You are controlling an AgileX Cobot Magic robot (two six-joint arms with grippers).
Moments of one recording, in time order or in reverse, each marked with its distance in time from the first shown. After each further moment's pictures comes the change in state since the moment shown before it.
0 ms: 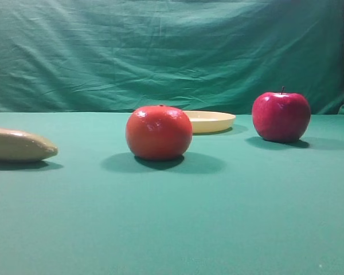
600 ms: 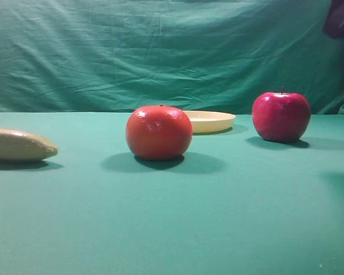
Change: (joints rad) left arm 0.000 0.000 0.000 0.000 0.000 0.000; right arm 0.103 0.310 -0.234 0.012 -0.032 -0.001
